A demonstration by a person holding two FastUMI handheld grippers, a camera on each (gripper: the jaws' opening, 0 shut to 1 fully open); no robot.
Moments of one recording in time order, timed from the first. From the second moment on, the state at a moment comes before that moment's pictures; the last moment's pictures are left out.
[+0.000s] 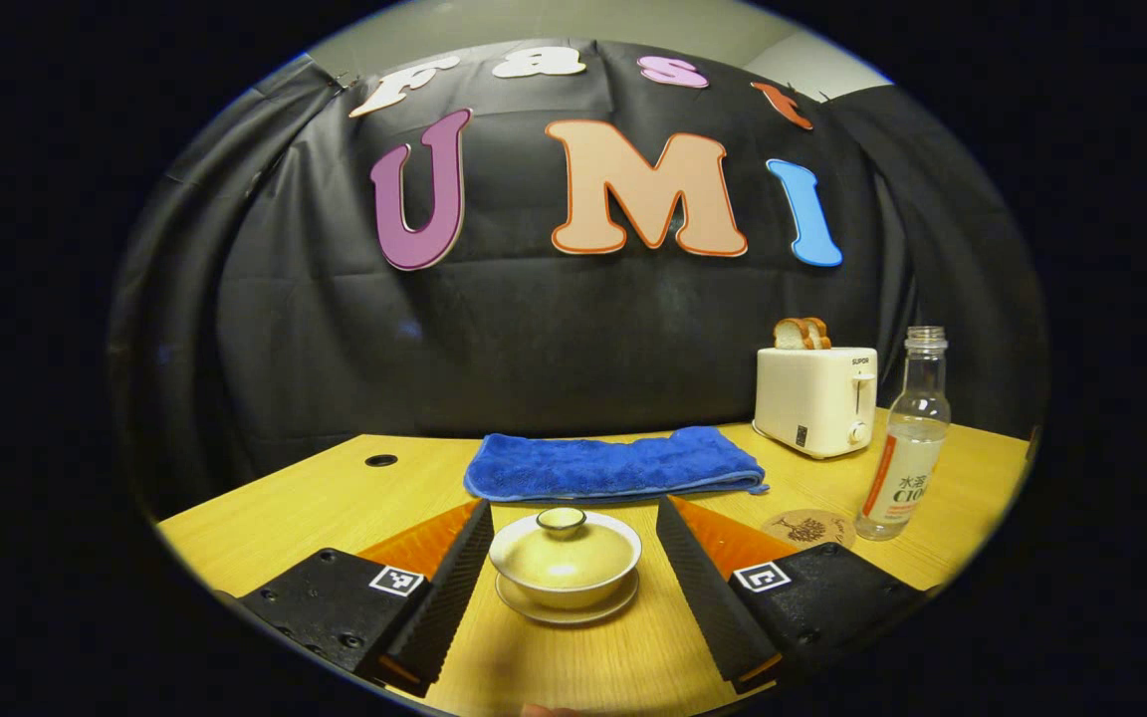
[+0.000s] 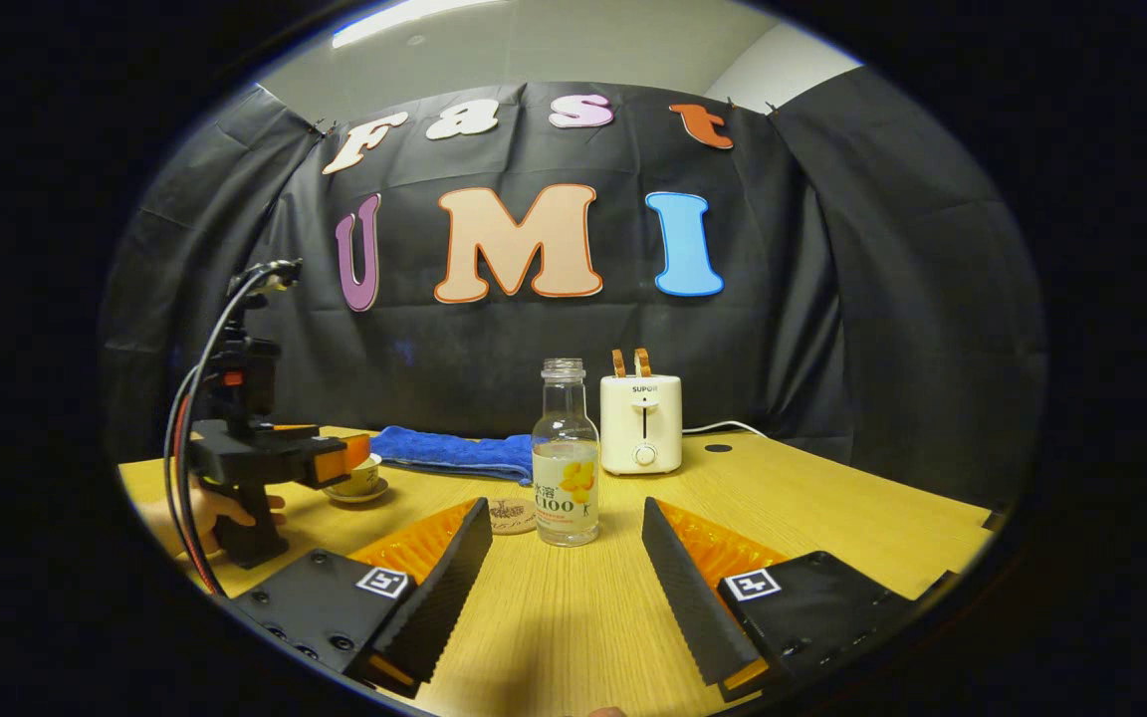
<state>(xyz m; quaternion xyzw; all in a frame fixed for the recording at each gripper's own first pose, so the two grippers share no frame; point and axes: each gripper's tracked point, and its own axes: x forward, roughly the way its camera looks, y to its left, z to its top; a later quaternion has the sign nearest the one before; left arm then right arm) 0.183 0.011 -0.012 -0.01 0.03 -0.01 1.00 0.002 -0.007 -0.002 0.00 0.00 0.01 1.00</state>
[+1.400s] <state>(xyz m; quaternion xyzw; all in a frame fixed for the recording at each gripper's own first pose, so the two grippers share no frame) 0.211 0.021 -0.033 0.00 0.09 0.02 1.00 0.003 -0.010 -0.002 0.00 0.00 0.01 1.00</state>
